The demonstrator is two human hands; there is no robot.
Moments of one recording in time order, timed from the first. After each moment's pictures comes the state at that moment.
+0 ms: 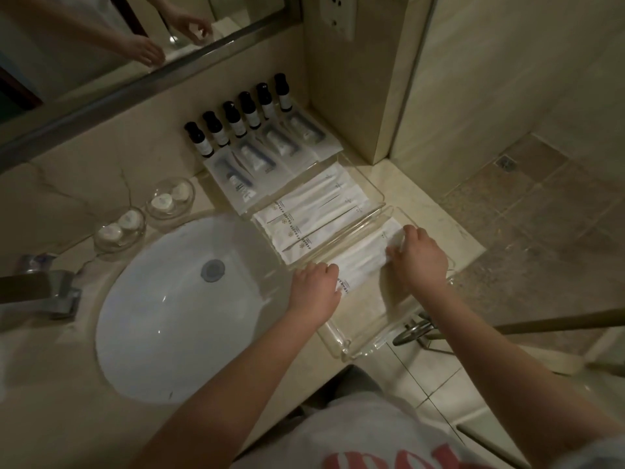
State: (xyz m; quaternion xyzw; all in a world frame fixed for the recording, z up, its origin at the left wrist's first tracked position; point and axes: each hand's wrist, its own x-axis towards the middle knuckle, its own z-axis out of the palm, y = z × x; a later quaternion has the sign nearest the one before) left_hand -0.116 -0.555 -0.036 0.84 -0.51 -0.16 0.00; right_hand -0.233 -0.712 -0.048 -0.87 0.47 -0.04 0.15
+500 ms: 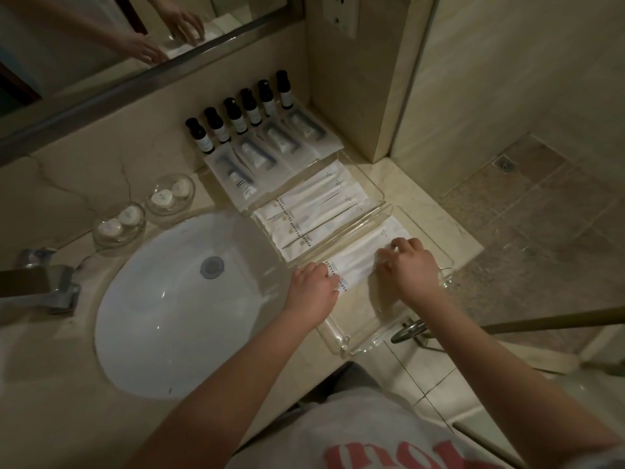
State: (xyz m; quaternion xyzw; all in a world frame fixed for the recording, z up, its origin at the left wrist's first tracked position) left_hand -0.115 -0.544 -0.039 0.83 -0.53 -0.18 0.01; right_hand -0.242 -0.696 -0.049 -0.94 0.34 0.04 0.06
